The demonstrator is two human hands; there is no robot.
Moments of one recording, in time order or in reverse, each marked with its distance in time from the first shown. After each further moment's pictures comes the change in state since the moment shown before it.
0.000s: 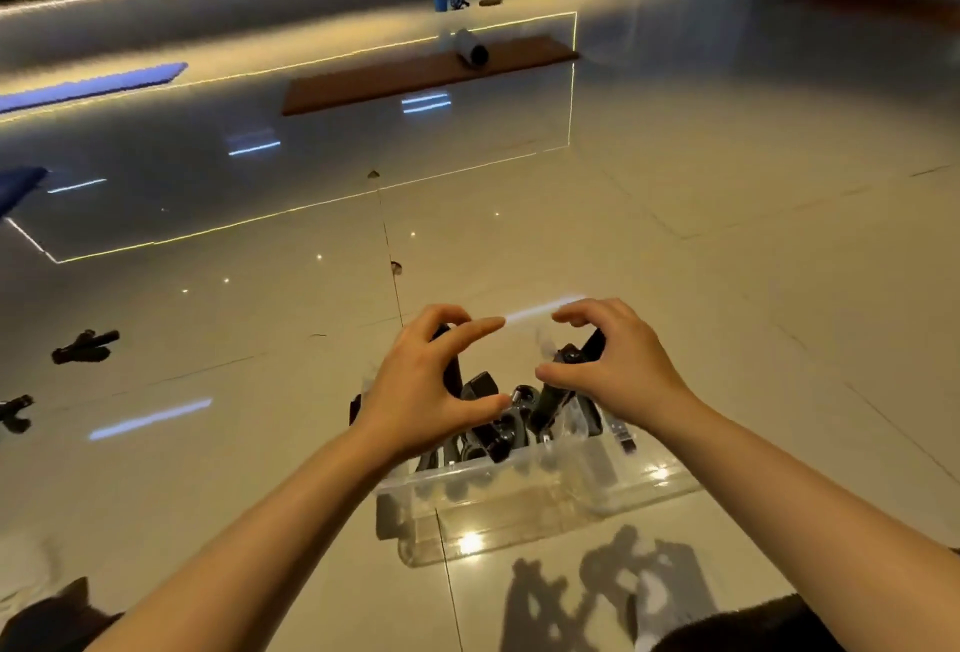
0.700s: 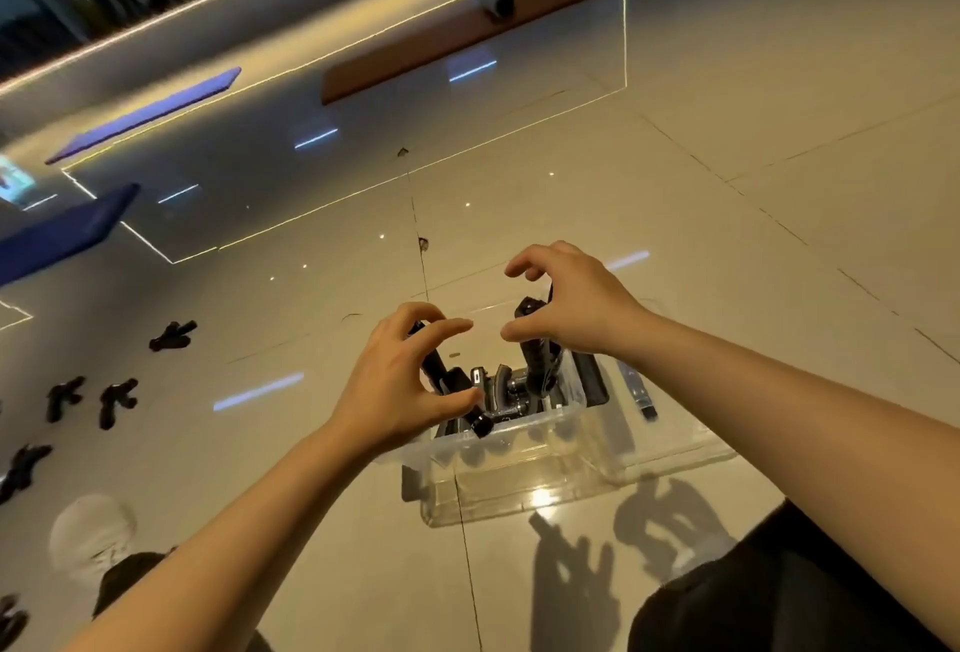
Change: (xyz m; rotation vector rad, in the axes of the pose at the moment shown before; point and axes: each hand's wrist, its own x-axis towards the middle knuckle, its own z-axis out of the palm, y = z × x) left_hand 0.003 0.030 0.031 0.276 -0.088 -0.132; right_hand 0.039 0.042 -0.025 0.008 -0.230 -0.084
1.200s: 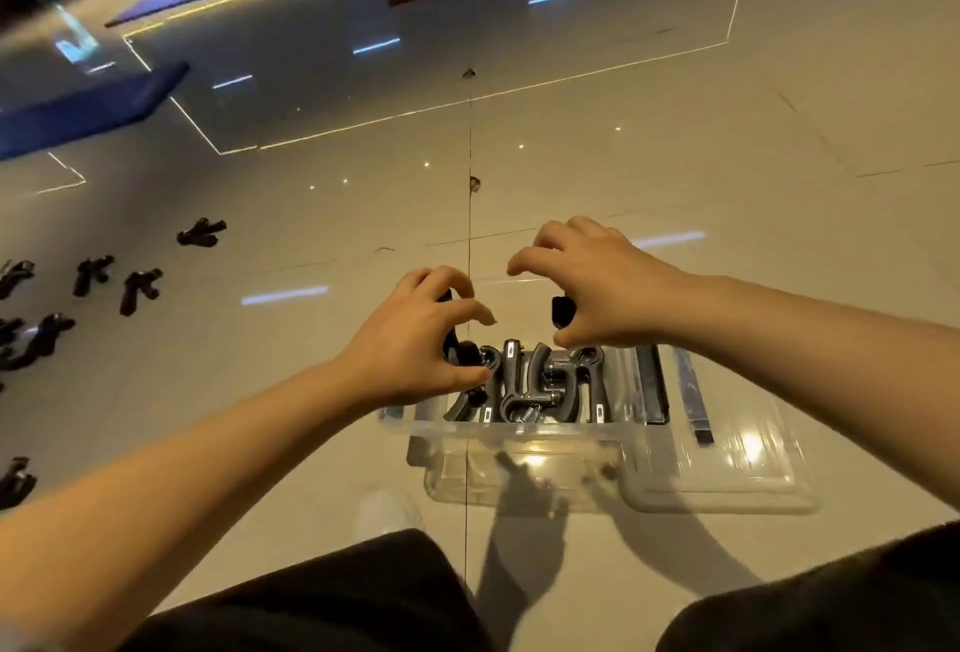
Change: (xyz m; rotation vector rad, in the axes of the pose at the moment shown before) left_hand 0.033 -0.066 0.020 0.150 -0.136 -0.037; right_hand 0.089 0.010 0.046 -0.598 -0.346 -0.451
